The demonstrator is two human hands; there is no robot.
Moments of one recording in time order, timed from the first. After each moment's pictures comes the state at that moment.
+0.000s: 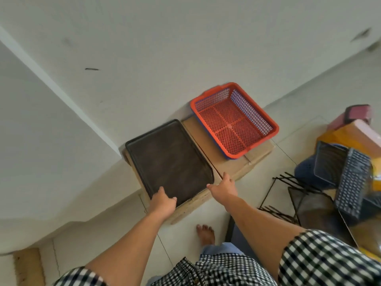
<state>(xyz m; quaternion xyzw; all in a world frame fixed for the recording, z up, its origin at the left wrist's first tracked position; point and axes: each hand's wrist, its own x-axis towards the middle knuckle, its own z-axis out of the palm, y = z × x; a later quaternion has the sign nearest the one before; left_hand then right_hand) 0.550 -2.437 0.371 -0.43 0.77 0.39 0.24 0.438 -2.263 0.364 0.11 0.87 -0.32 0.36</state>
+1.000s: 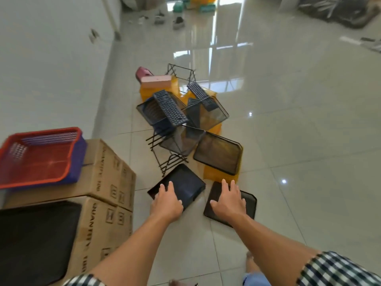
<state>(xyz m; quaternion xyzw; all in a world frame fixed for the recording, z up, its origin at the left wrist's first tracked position) 0.682 -2.088 0.410 0.20 0.92 0.07 0.33 0.818 -1.948 0.378 0.49 0.80 -0.30 0.14</state>
